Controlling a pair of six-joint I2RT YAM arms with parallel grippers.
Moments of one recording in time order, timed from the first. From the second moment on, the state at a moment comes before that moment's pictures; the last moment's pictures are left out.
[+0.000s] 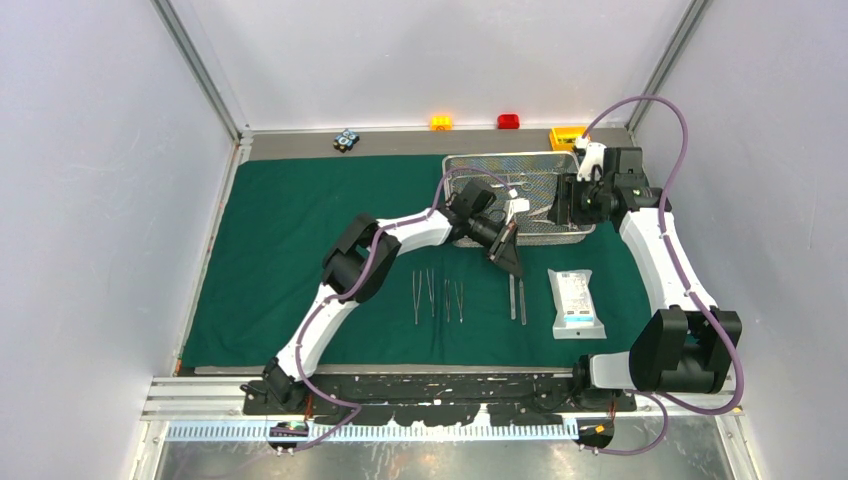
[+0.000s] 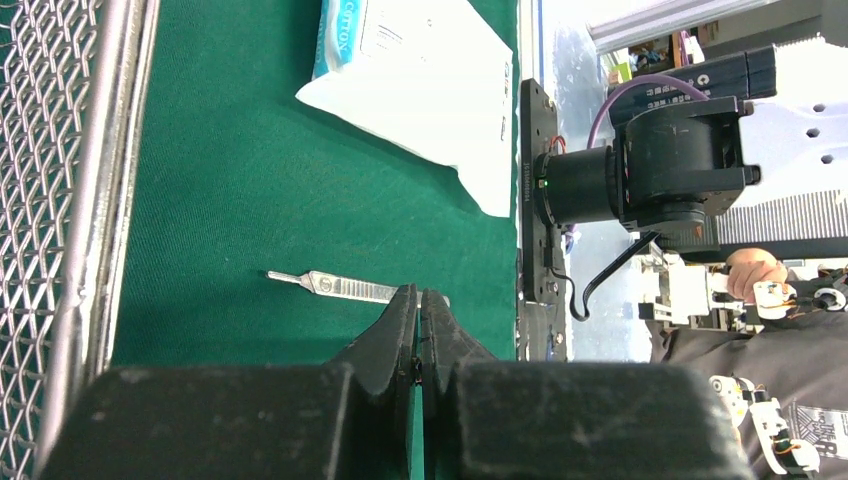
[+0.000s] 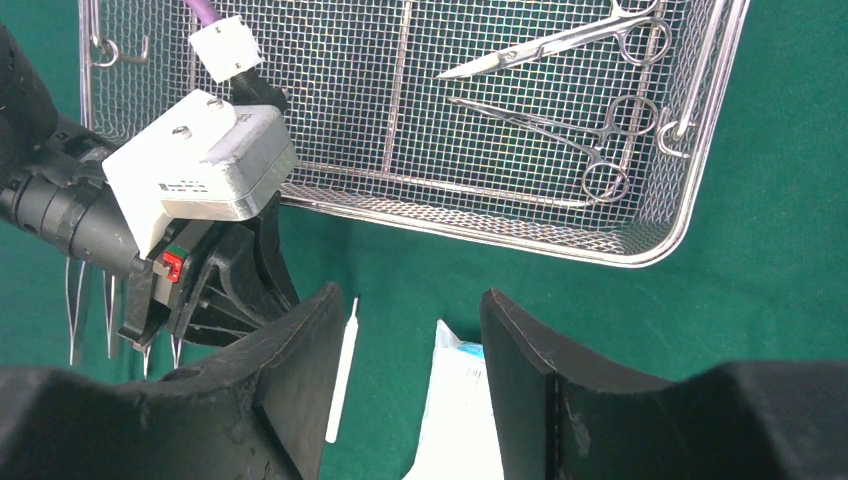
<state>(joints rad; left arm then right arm) -0.80 2.43 1.82 -0.07 1.09 -0.37 -0.05 1.35 1.16 -0.67 -0.29 -0.05</state>
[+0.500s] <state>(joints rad) -0.80 2.43 1.83 -0.08 1.09 -0.36 -0.05 1.35 1.16 -0.67 -0.30 -0.05</state>
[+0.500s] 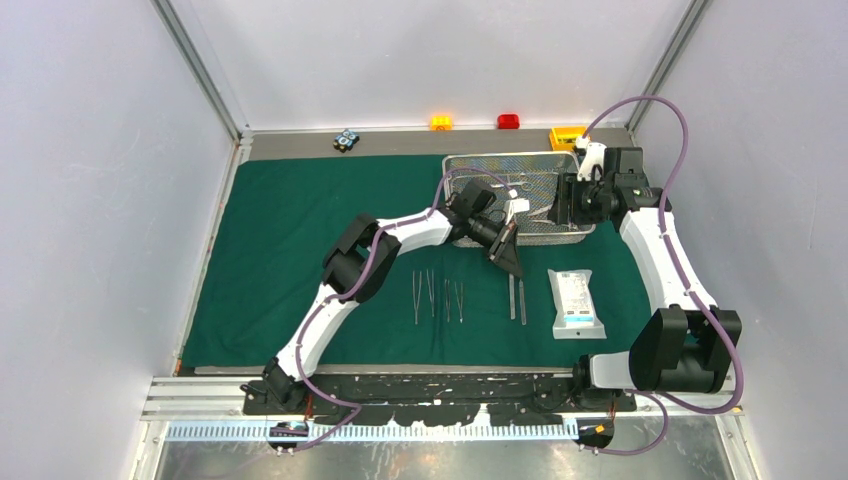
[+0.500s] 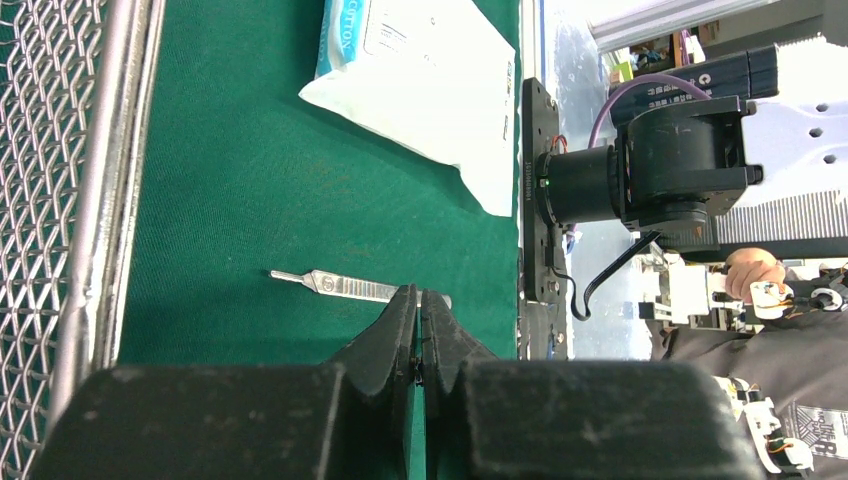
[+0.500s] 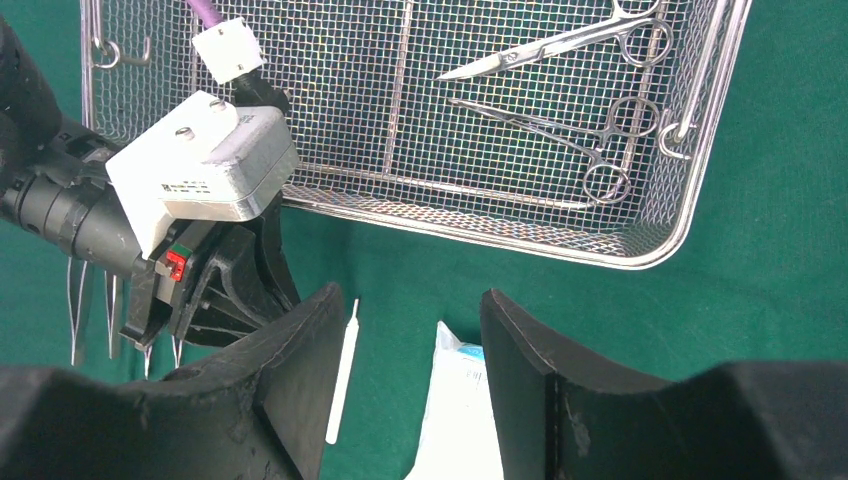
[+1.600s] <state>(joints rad) -0.82 2.43 1.83 -0.19 1.07 -0.26 -0.05 1.37 1.16 -0.67 -0.30 -0.05</state>
